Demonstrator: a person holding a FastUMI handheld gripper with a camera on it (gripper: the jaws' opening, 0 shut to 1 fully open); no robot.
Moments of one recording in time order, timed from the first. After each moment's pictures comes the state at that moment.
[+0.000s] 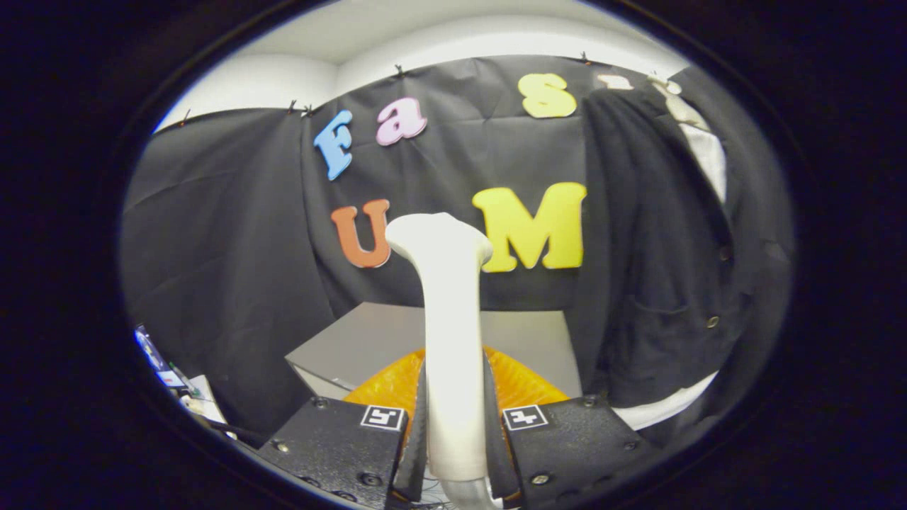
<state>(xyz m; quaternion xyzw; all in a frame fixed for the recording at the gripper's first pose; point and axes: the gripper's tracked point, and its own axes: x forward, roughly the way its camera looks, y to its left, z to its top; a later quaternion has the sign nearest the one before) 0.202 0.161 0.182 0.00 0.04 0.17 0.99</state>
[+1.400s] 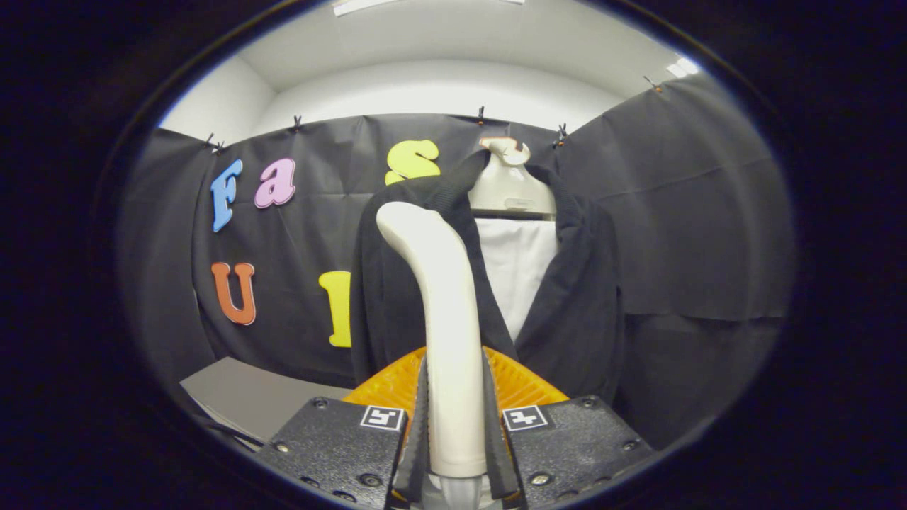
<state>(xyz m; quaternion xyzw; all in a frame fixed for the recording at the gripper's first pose) 0.271 -0.066 0.306 -0.01 -0.08 -0.02 1.00</state>
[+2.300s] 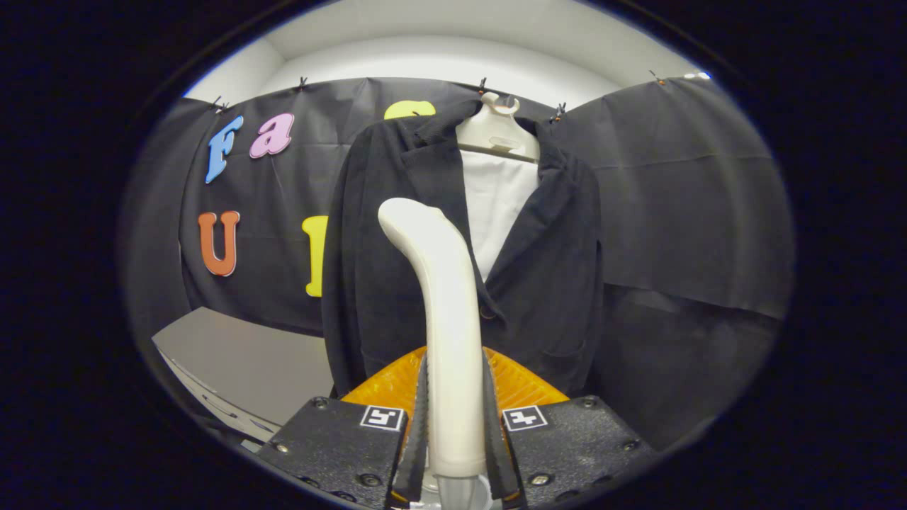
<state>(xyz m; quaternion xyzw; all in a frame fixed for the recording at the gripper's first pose) 0.273 -0.092 0.221 -0.04 -0.01 -0.06 1.00</state>
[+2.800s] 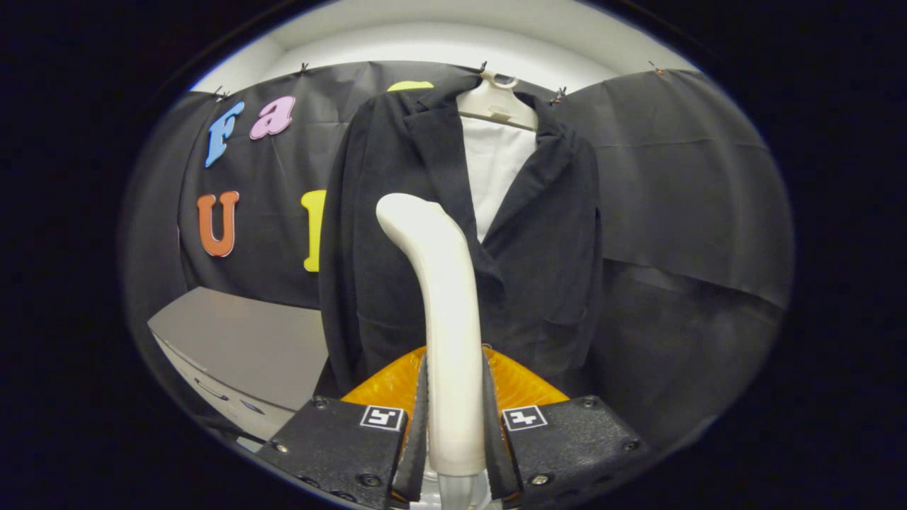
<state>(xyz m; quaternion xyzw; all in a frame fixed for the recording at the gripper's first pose) 0.273 -0.107 0.177 -0.04 0.03 -0.07 1.00</state>
